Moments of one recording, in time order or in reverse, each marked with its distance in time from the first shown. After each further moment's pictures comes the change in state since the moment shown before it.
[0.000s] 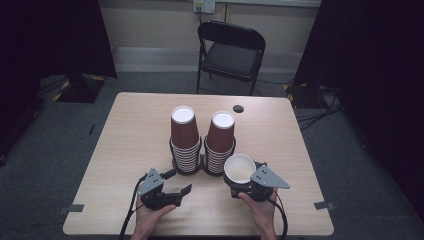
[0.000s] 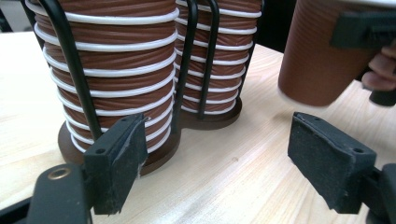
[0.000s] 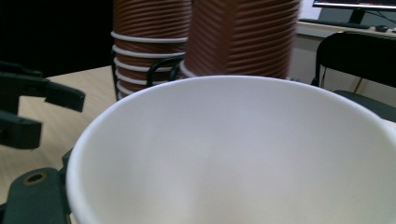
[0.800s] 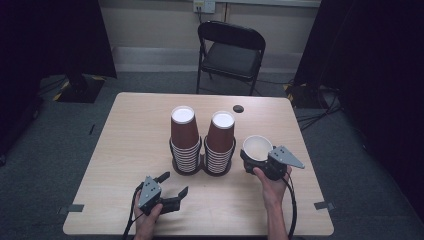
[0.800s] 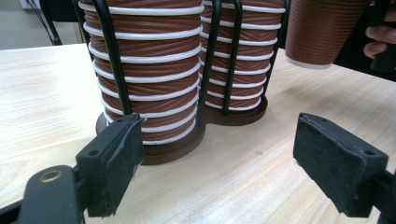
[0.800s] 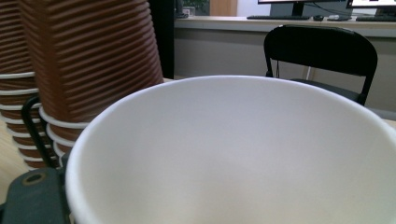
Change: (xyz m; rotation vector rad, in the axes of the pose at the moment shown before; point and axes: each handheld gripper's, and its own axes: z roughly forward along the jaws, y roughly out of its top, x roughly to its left) left arm -0.008 -0.018 -0.008 -0.067 0.127 0.015; right arm -0.066 0.006 0.013 -0.025 -0.165 0.125
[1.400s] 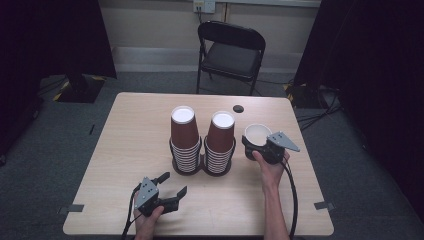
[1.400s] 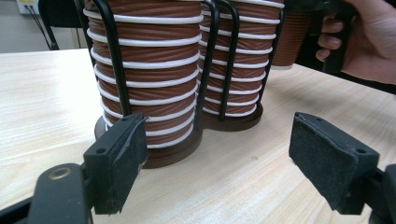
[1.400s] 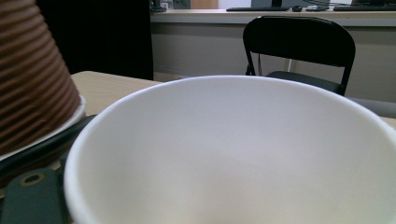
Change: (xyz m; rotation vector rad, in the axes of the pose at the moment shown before) left arm 0.001 -0.002 -0.004 -0.030 -0.014 -0.010; right arm -0.030 0.001 0.044 0.026 -0.077 0.028
